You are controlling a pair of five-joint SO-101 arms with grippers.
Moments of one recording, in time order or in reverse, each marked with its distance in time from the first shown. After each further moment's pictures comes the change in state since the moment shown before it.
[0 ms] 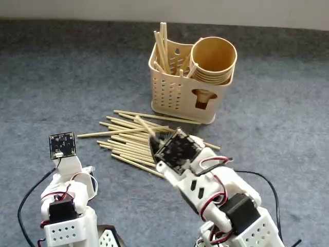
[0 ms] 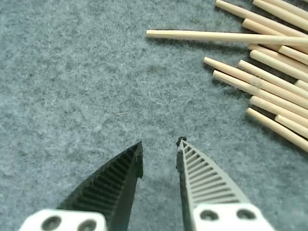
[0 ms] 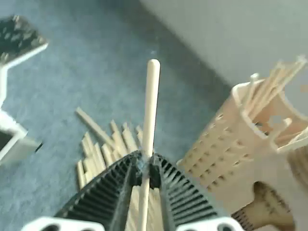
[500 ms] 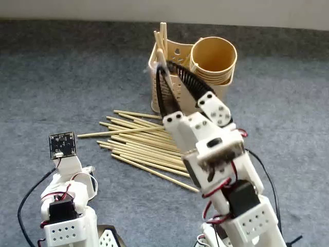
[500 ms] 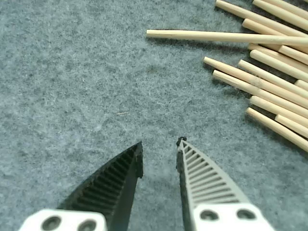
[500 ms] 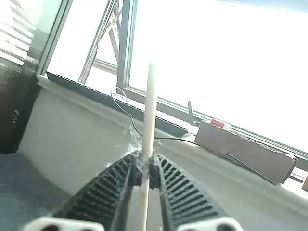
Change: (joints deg) left arm 0.0 0.0 0.0 0.0 0.0; right arm 6.2 11.0 -7.9 -41.6 0.0
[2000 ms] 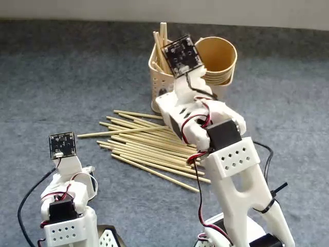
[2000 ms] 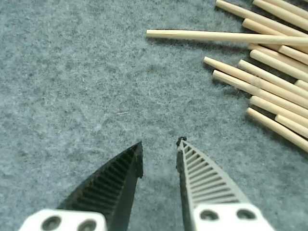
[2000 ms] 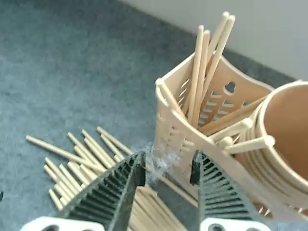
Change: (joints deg) left arm 0.0 0.0 0.0 0.0 0.0; right arm 3.4 33.2 -29.0 54.5 -13.2
